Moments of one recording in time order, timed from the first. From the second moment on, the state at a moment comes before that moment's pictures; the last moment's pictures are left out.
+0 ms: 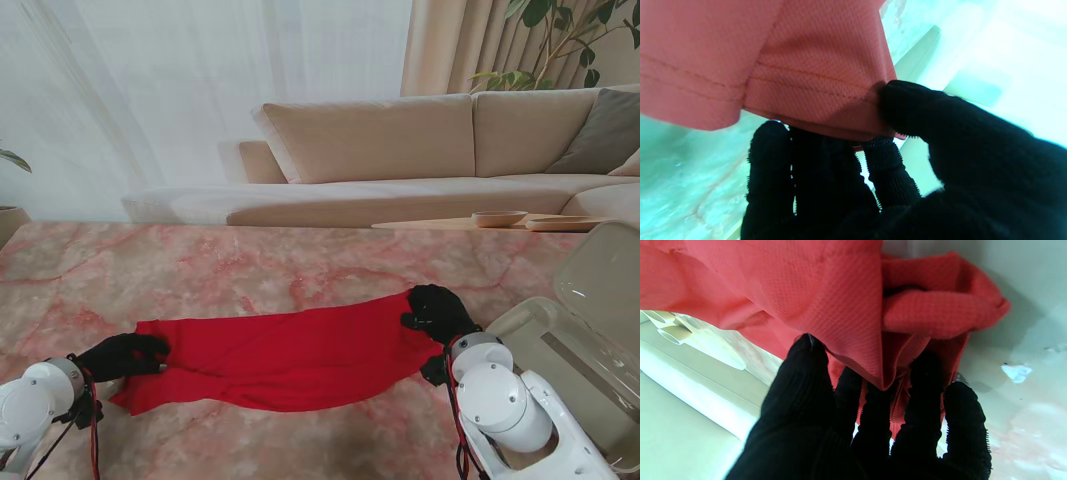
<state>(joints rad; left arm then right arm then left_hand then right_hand) 1.82 -1.01 -1.63 -1.63 0.48 -0.02 -0.48 -1.77 -1.14 1.35 -1.88 -0.36 0.34 -0.02 1.08 -0.22 0.03 -0.06 0.52 0.15 0.38 0.39 0.52 0.14 0.65 0.77 0.54 0.29 0.73 1.07 0.13 0.33 1.22 1.12 0.70 -0.72 1.08 0.19 0.77 0.29 1.06 0.96 0.61 0.35 0.74 0.81 0.75 0.30 0.83 0.74 0.46 0.29 1.44 0.87</state>
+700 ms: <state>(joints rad) 1.79 -1.01 -1.53 -1.65 0.43 -0.01 -0.47 -1.71 -1.14 1.35 -1.95 -0.29 0.31 -0.02 1.09 -0.21 0.03 -0.05 0.52 0.16 0.38 0.40 0.53 0.16 0.63 0.75 0.54 0.37 0.80 1.07 0.13 0.34 1.22 1.11 0.70 -0.73 1.08 0.22 0.78 0.29 1.07 0.96 0.64 0.35 0.75 0.84 0.84 0.29 0.96 0.77 0.56 0.29 1.53 0.87</state>
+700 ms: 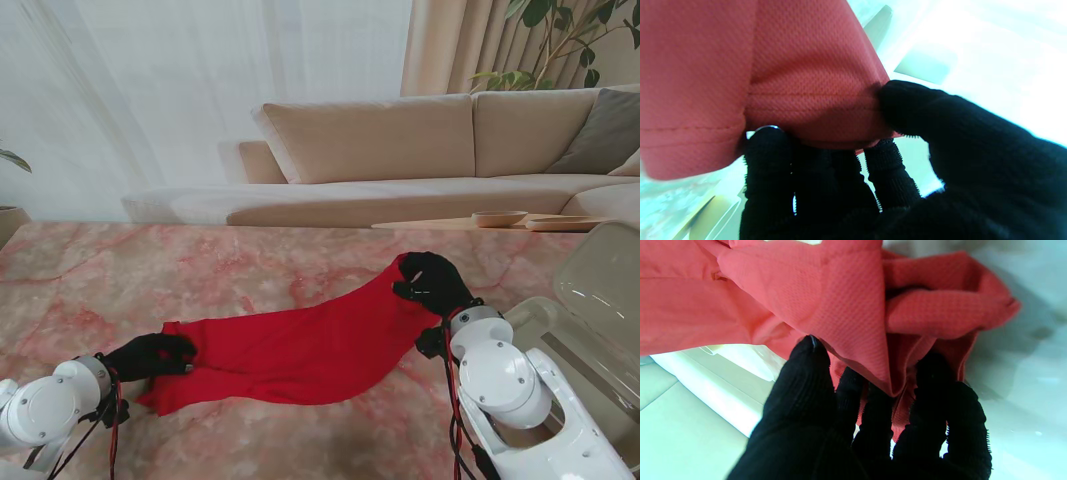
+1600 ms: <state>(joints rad) 1.65 -1.02 -1.33 -1.59 0.33 -0.01 -0.45 -1.58 -1.14 1.21 -1.97 -0.20 0.26 0.01 1.09 -0.21 0.03 -0.05 0.52 0.17 0.38 0.40 0.54 0.20 0.56 0.71 0.55 0.36 0.91 1.07 0.13 0.34 1.26 1.11 0.70 -0.73 1.08 0.22 0.78 0.29 1.07 0.96 0.65 0.35 0.75 0.85 0.84 0.29 0.97 0.77 0.57 0.29 1.55 0.87</state>
